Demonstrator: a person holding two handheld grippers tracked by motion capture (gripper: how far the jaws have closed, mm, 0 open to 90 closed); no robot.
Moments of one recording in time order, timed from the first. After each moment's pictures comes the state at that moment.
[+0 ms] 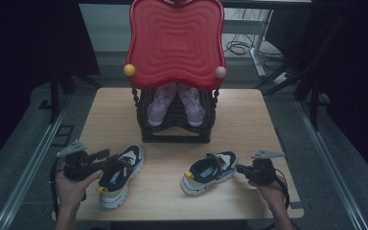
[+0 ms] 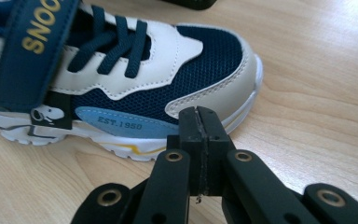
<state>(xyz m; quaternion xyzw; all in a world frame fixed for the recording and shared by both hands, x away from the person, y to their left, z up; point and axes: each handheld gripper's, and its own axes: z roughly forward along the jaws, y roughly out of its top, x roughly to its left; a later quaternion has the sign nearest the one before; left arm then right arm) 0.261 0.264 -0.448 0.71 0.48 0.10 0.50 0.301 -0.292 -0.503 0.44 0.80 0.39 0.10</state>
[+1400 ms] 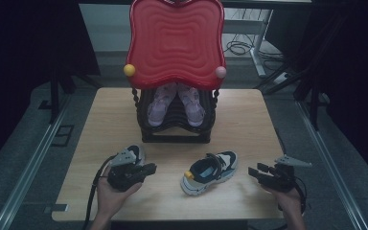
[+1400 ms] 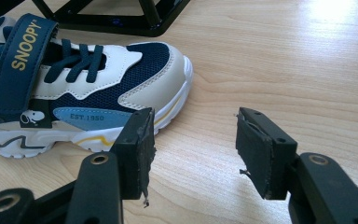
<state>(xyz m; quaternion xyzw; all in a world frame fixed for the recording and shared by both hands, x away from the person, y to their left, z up) 0.252 0.147 -0.452 0.79 0.38 0.07 0.47 0.280 -0.342 -0.503 0.50 0.73 0.44 0.13</state>
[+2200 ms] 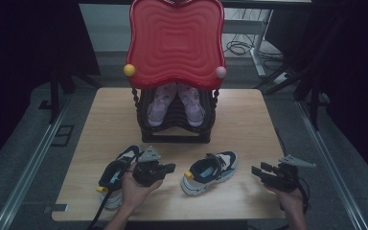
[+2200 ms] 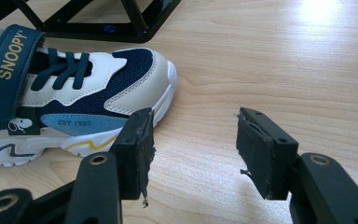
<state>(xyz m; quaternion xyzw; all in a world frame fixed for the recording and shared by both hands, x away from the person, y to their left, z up) 0.278 0.094 -0.476 0.81 0.37 0.05 0.46 0.279 -0.349 -0.502 0.52 0.72 0.44 0.13</state>
